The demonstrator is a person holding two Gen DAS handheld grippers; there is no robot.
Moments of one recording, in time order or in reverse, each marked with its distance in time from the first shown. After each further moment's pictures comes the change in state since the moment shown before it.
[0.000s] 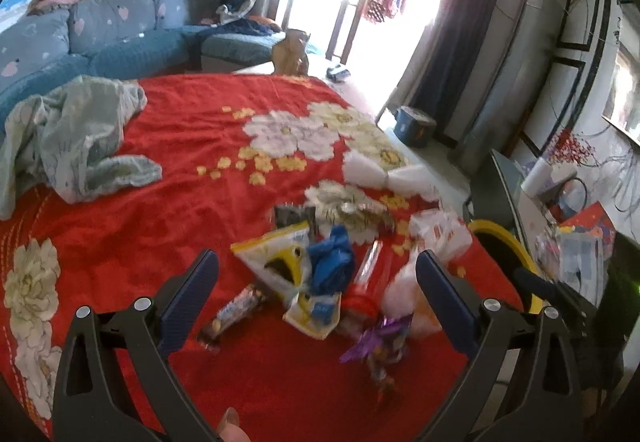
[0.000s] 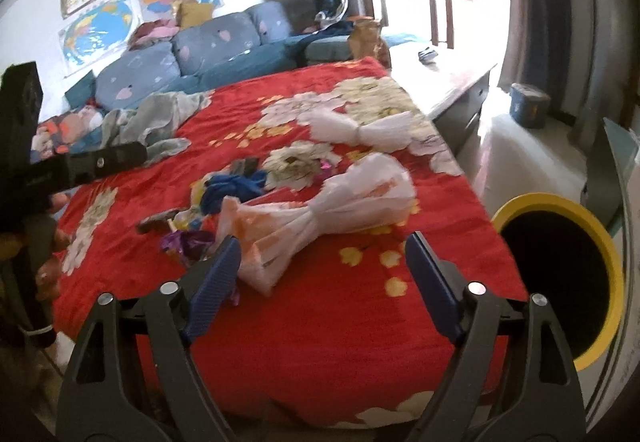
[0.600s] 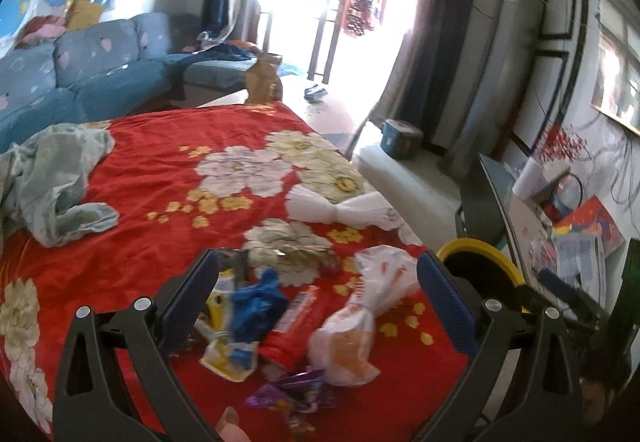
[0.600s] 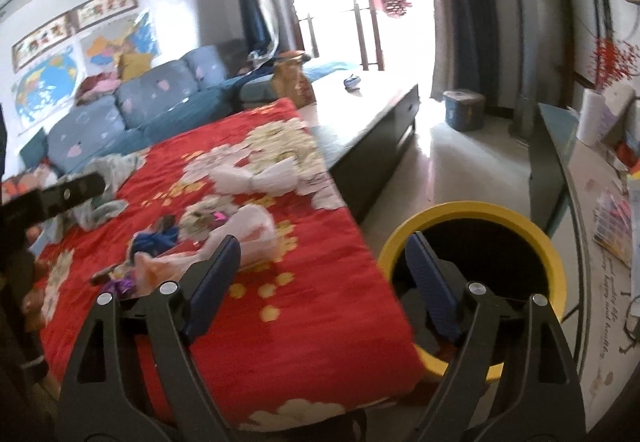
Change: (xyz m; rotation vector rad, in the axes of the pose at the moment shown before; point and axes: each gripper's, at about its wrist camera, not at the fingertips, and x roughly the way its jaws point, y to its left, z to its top) left arm 0.011 -0.073 0.027 0.060 -0.085 0.009; right arm -0.044 -0.077 0.008 0.145 -0.137 -0.180
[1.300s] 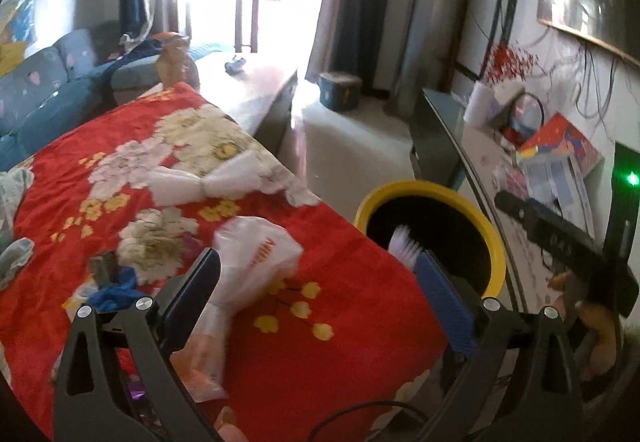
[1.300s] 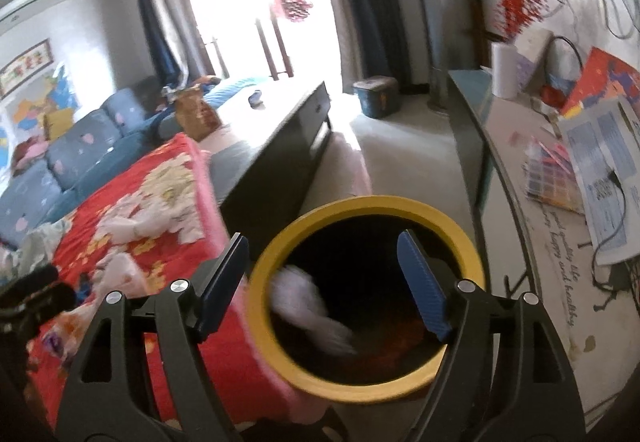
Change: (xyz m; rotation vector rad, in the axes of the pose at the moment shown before) left arm 0.054 -0.126 -0.027 0.231 0.130 -0.135; right arm -0.002 -0.115 0.001 0.234 -0.047 -0.225
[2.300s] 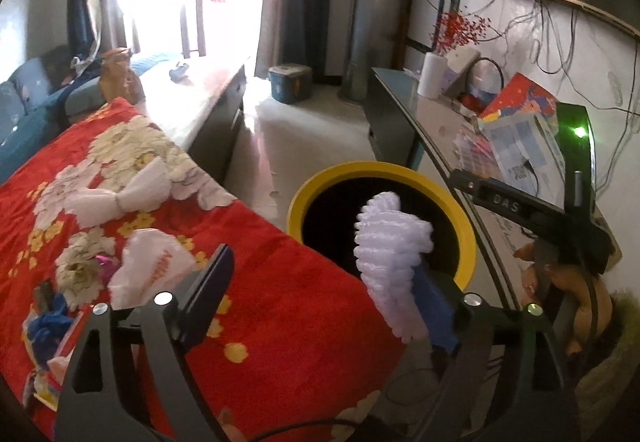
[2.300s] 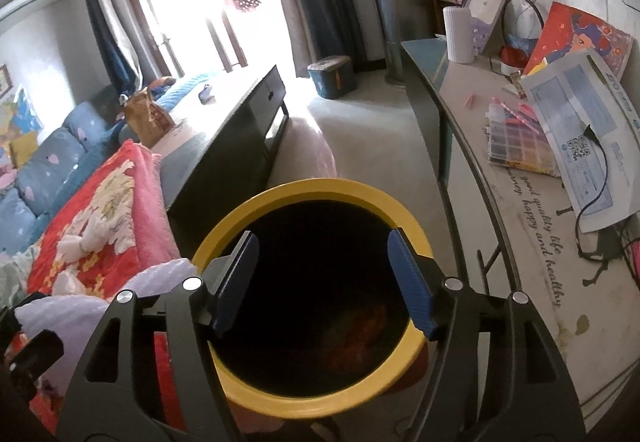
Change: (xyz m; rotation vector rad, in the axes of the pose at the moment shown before) left arm 0.043 -0.068 -0.012 0.153 0.034 -0.115; right arm 0.033 -0.066 -0.008 0.135 0.059 -0.128
